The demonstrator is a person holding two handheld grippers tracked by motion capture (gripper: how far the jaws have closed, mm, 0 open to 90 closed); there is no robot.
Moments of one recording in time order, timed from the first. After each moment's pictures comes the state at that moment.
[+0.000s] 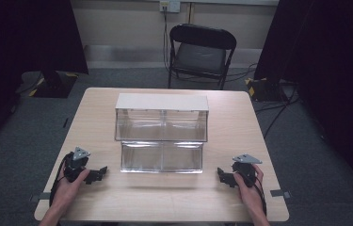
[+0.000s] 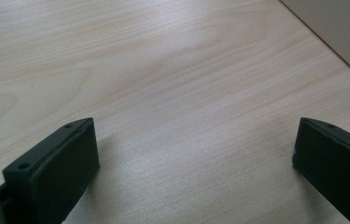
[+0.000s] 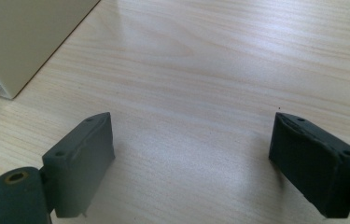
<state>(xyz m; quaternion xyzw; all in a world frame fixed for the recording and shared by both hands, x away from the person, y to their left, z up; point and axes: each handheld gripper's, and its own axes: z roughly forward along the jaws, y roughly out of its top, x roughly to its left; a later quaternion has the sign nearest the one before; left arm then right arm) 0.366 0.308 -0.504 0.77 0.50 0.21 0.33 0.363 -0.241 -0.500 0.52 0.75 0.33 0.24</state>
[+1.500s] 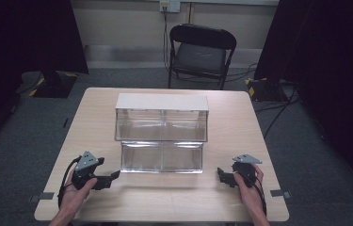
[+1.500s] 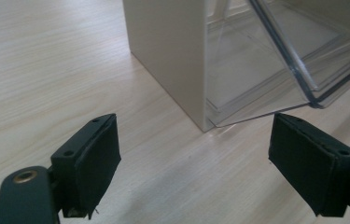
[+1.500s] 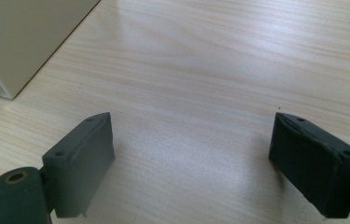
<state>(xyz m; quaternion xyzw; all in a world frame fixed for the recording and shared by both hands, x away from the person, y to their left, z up) 0.332 0.265 -0.468 0.79 0.41 0.18 0.42 0.363 -0.241 -0.500 0.52 0.75 0.33 0.24</state>
